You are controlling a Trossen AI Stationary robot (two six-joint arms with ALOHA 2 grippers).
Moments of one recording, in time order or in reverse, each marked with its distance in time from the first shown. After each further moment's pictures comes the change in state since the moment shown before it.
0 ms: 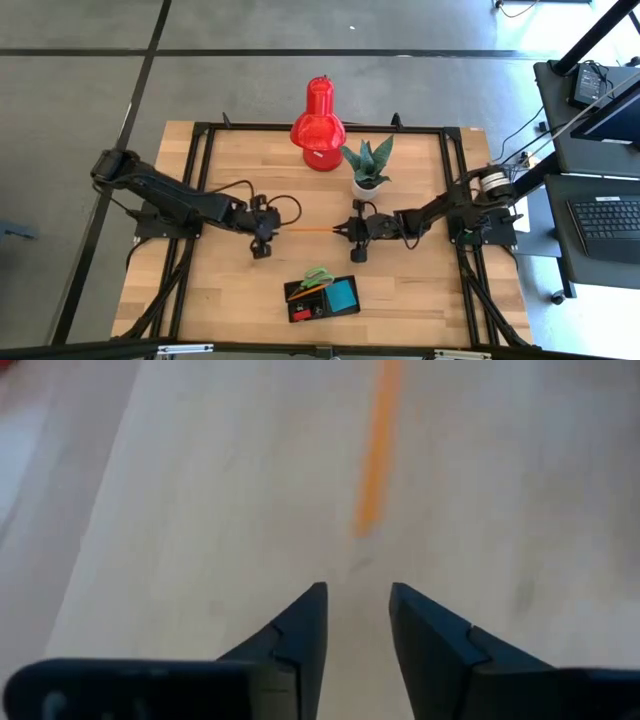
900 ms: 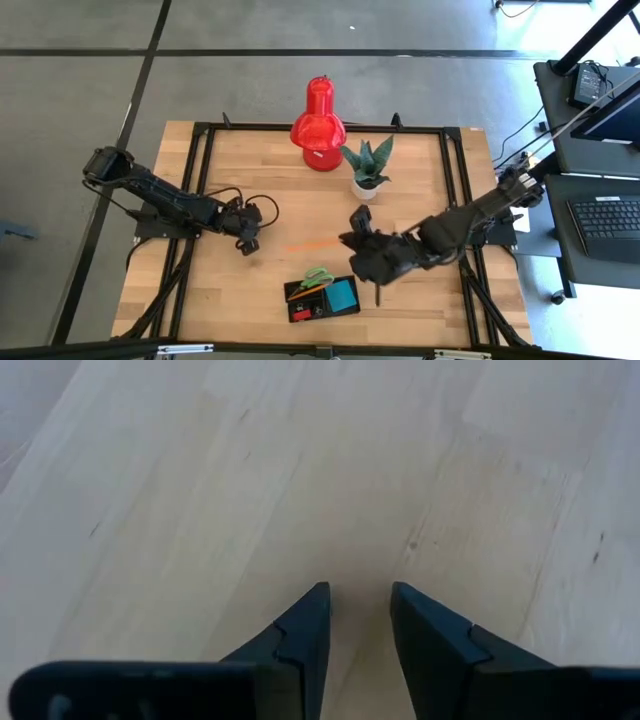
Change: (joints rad) left arm -0.017 -0.069 -0.300 0.100 -0.070 -0.301; right arm 0.335 -0.175 1.016 -1.563 0.400 -0.366
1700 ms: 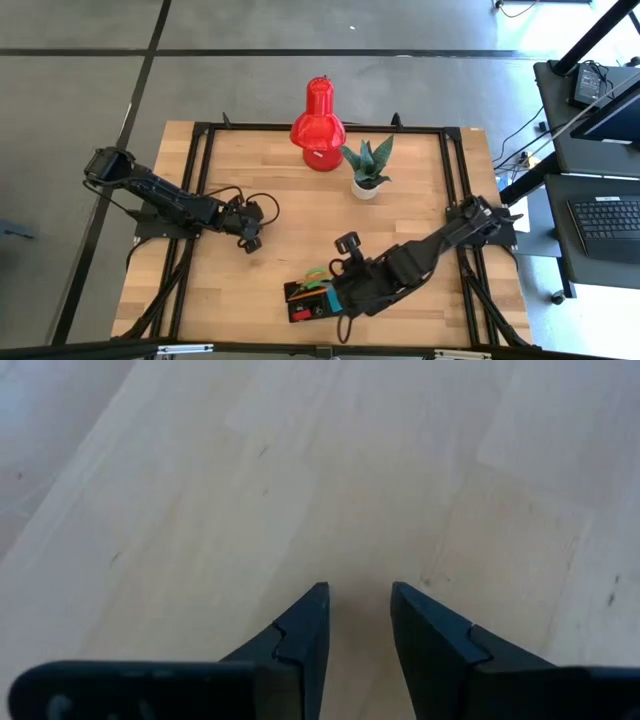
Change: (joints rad) left arm 0.005 -0.006 -0.005 0.052 -0.045 0.003; right arm 0.039 0.406 0.577 -0.596 -0.292 0.448
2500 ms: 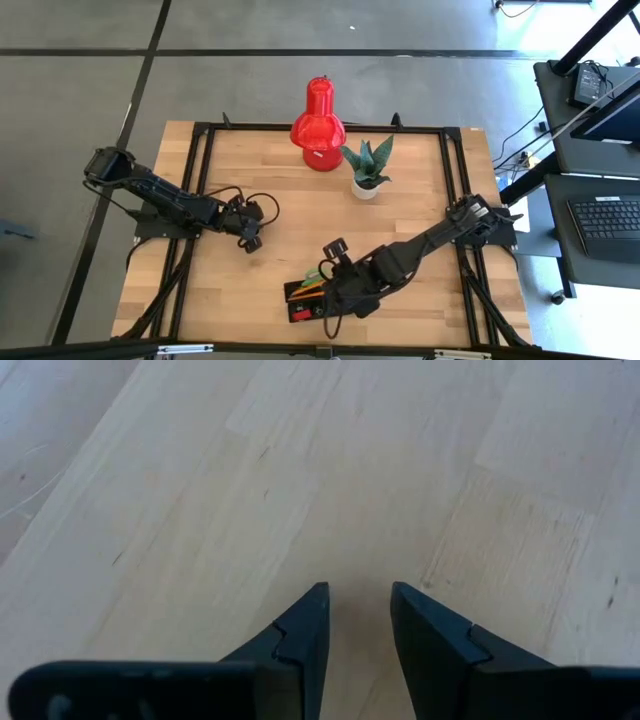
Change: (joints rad) left arm -0.001 -0.001 0.001 0.000 -0.003 0.000; right arm -0.037 0.009 -0.145 0.207 -0.104 -0.089
